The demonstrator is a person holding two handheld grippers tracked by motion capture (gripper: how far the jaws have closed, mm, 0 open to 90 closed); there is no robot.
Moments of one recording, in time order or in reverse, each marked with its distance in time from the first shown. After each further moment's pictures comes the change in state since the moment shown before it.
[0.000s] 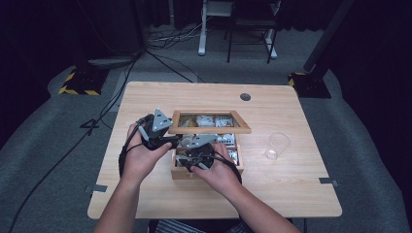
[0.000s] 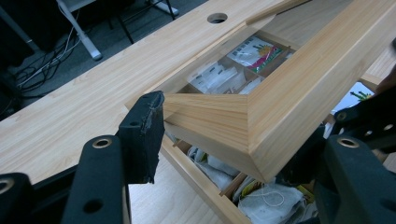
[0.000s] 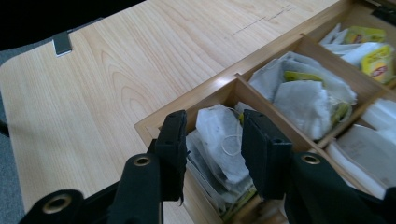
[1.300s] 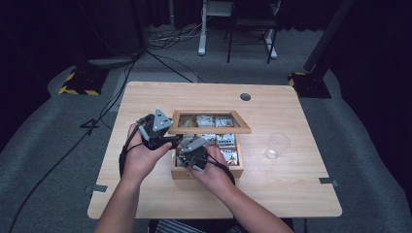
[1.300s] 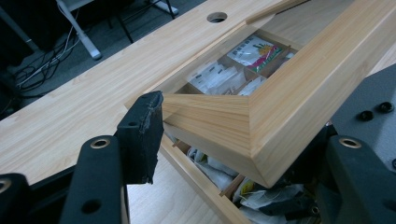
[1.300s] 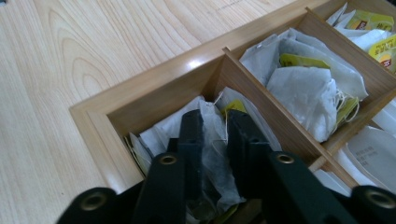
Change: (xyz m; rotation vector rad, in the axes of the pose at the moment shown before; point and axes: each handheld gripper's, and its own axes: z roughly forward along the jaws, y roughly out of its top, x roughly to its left) left arm 0.000 0.000 0.001 0.008 0.001 0.005; right arm -0.003 -0.009 0.028 0.055 -0.097 -0.095
